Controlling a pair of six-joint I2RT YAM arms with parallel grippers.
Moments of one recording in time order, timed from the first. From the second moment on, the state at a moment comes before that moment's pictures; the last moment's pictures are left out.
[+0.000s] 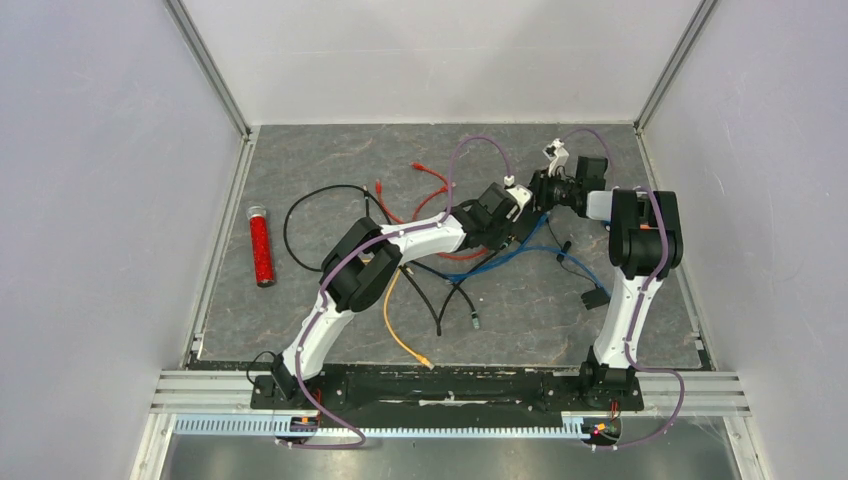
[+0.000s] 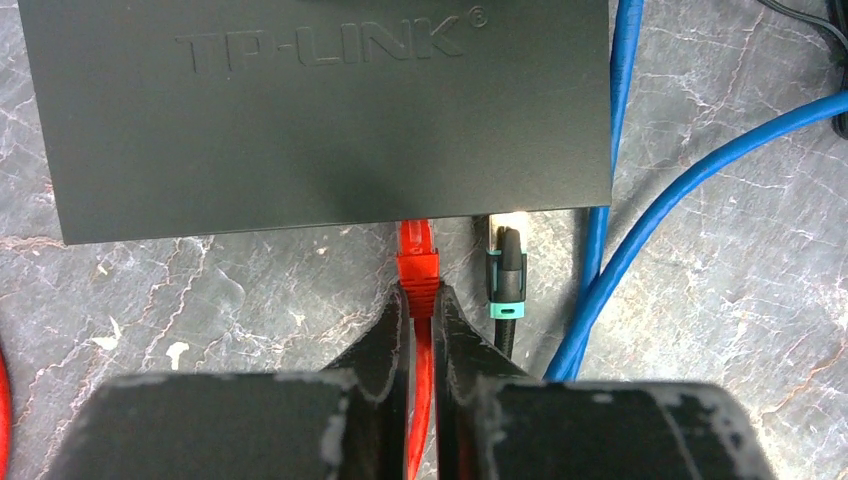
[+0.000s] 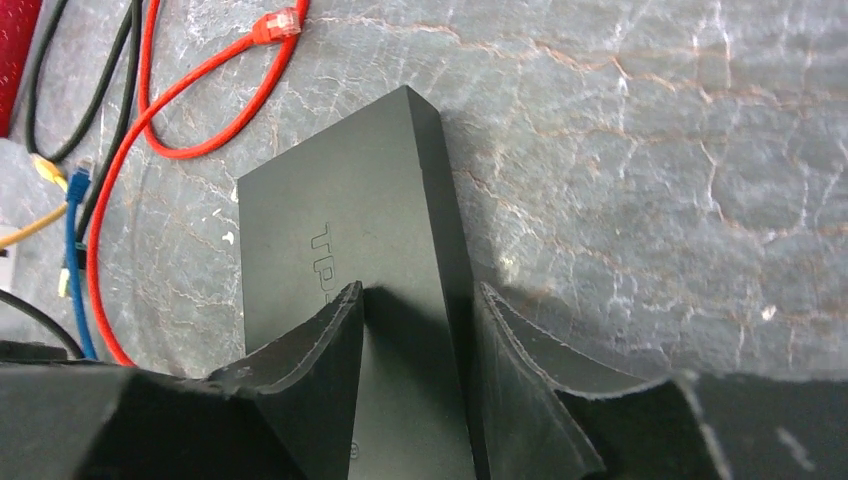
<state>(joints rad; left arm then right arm) -0.90 2.30 1.74 -0.23 -0.10 -0.12 -0.06 2.13 1.20 0.20 -0.91 -0.06</state>
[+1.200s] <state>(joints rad) -0.90 2.27 1.65 -0.15 -0.04 -0.09 -0.16 2.15 1.24 0.00 -0.99 0.08</state>
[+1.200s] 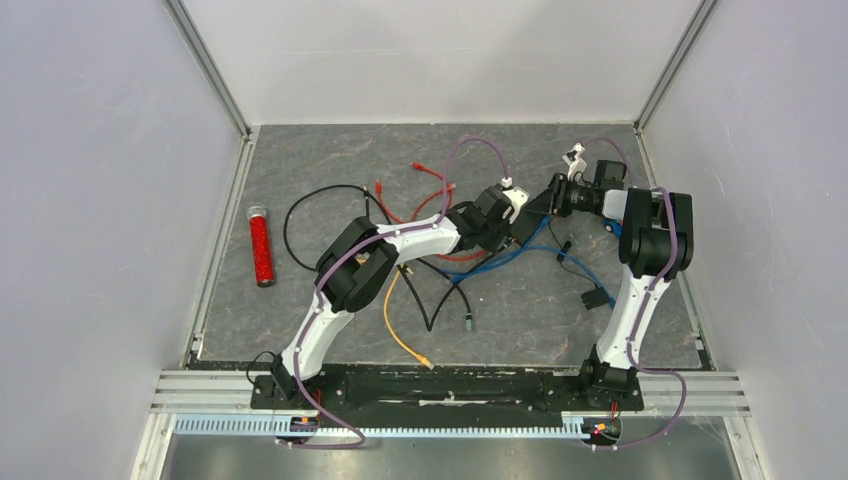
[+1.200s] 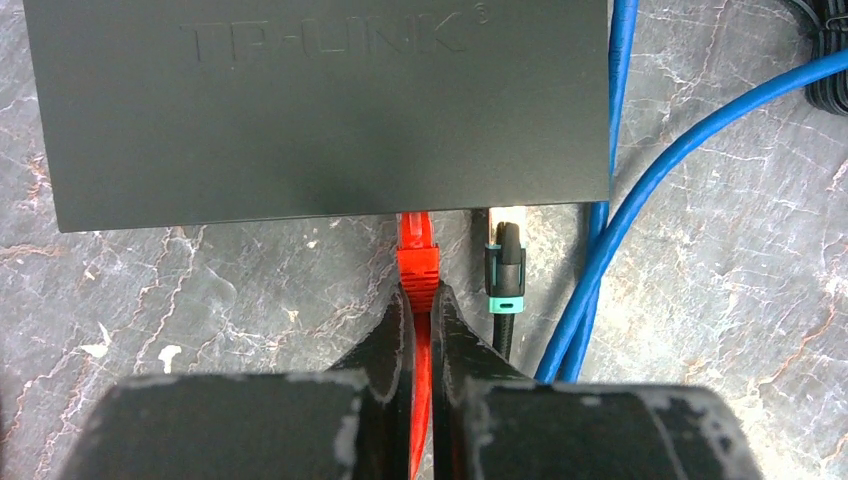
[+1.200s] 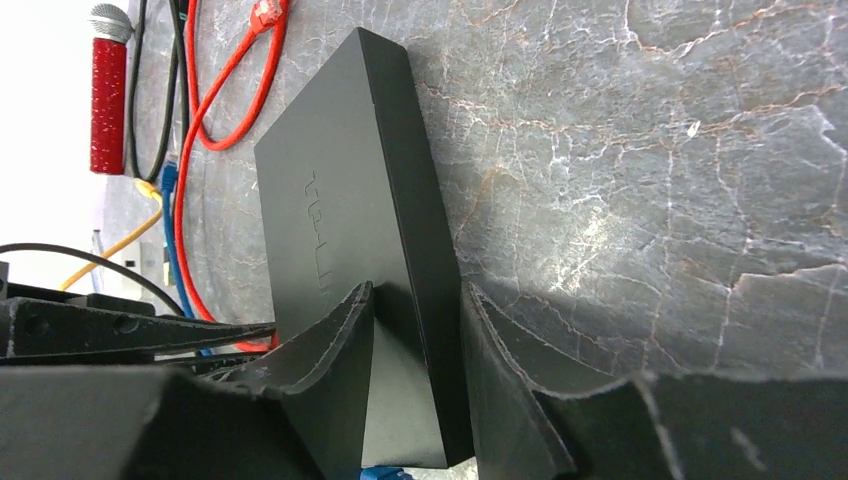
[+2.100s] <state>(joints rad) -0.83 2.43 1.93 -0.21 0.06 -0.16 -0.18 2.14 1.42 -0.16 -0.67 0.17</state>
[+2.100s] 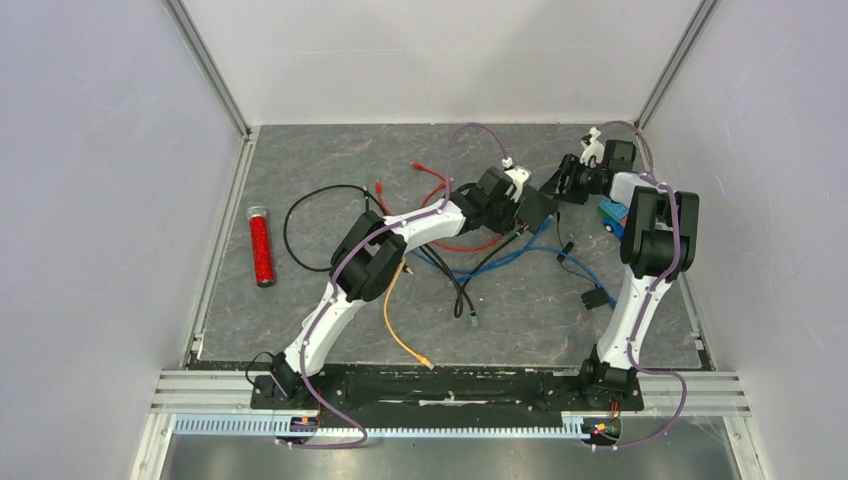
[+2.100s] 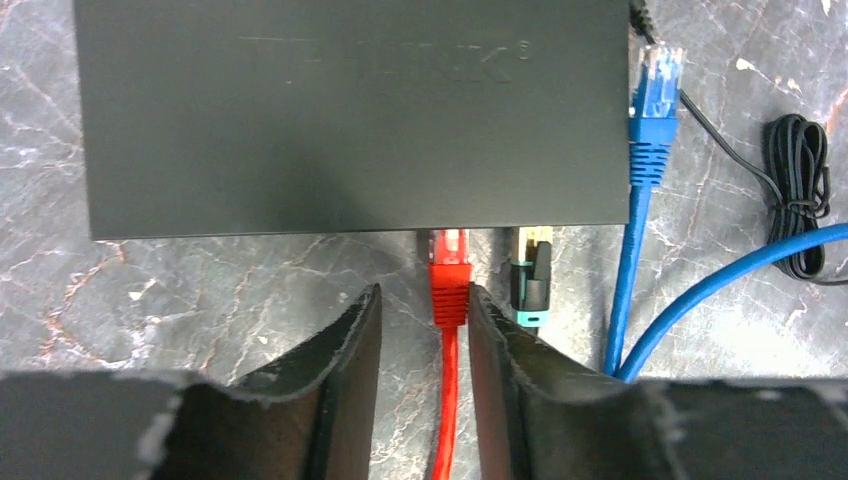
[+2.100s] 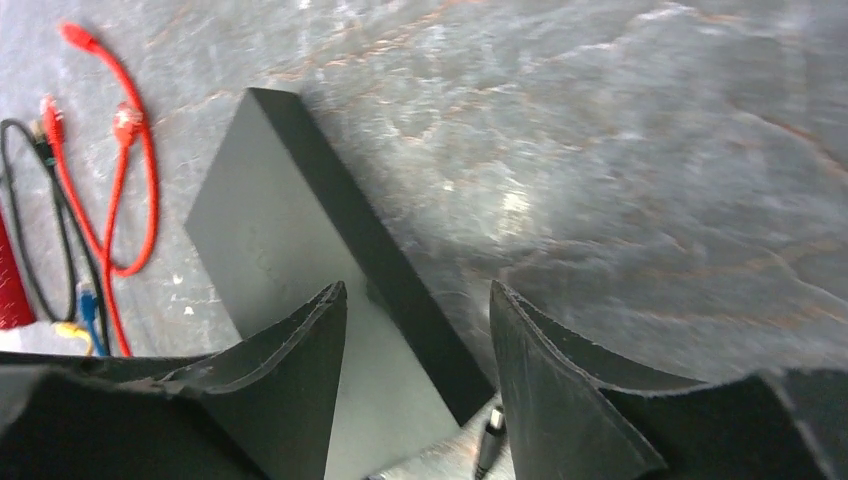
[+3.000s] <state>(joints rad) -0.82 1.75 1.32 -0.24 0.06 -0.16 -0.19 1.71 0.83 0.02 -0.47 0.34</state>
